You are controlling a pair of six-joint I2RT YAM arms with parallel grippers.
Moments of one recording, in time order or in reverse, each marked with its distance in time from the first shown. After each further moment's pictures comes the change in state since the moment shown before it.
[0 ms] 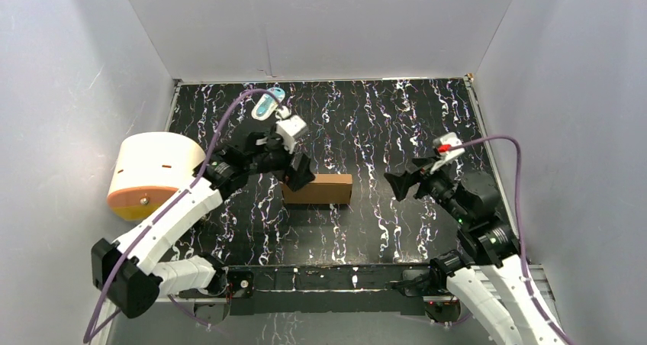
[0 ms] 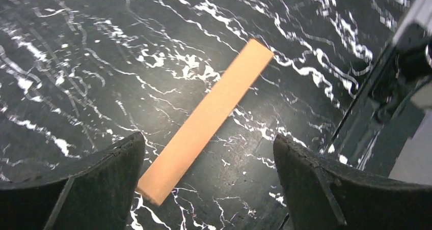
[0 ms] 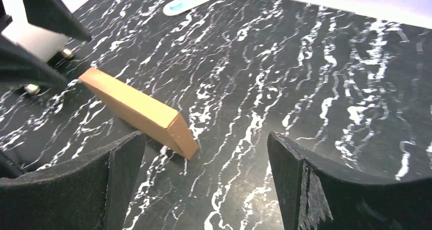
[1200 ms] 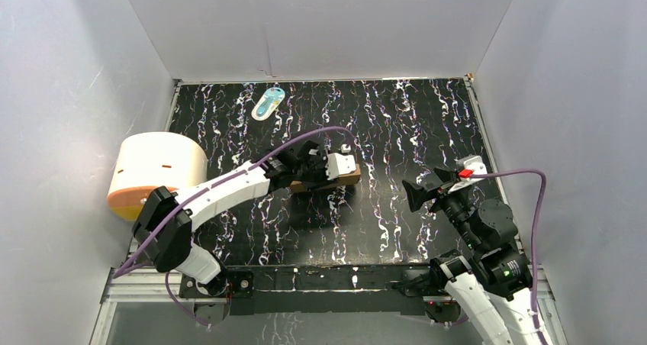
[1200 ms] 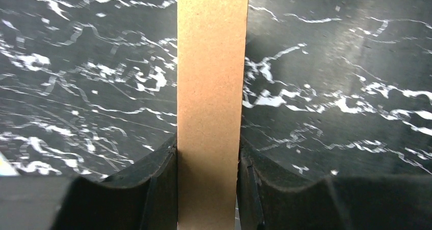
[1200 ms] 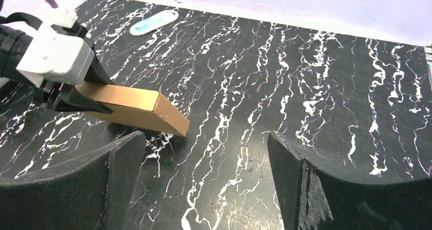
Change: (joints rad) left arm -0.224 0.383 0.082 0.013 -0.108 0.580; right arm 0.000 -0.299 -0.064 -0.110 0.174 -0.053
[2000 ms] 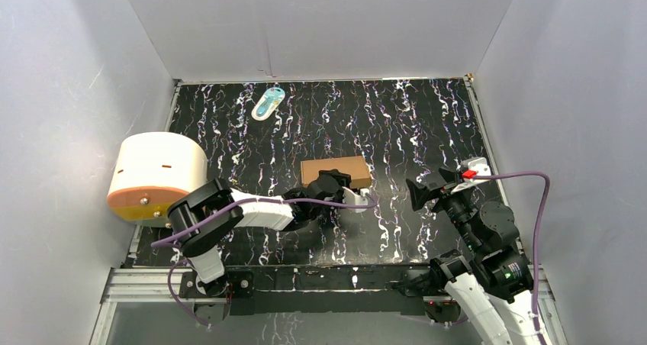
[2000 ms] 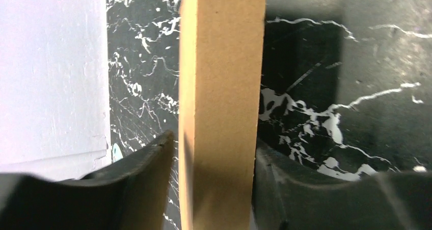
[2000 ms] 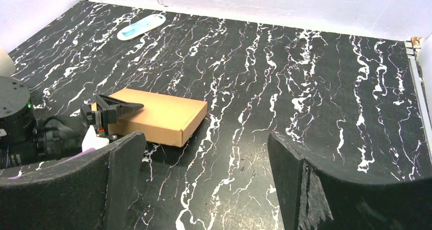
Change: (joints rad) left arm -0.231 0.193 -0.346 0.888 -0.526 0.334; right arm 0.000 -0.022 -0.001 -0.010 0.058 0.003
